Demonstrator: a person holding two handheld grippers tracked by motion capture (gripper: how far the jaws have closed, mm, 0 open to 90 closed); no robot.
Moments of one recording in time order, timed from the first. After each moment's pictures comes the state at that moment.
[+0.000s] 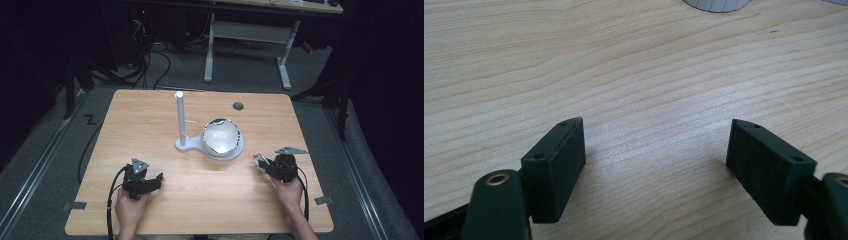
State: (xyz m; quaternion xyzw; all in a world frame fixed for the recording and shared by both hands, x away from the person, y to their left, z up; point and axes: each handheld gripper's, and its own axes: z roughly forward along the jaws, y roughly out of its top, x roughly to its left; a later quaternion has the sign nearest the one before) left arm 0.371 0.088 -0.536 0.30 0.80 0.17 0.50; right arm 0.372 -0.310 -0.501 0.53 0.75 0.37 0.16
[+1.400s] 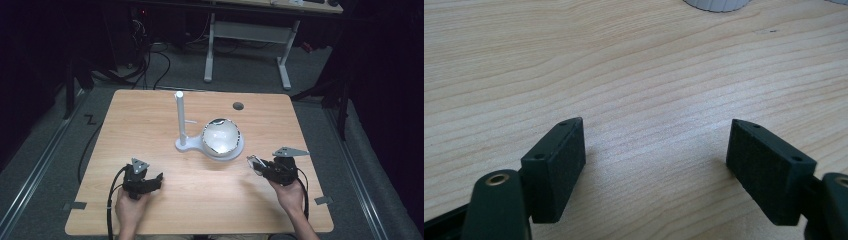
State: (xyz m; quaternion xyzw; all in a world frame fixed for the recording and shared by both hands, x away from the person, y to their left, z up) left arm 0.371 0.087 -0.536 0.30 0.80 0.17 0.50; right arm 0.349 -0.288 -0.464 0.47 0.78 0.40 0.15
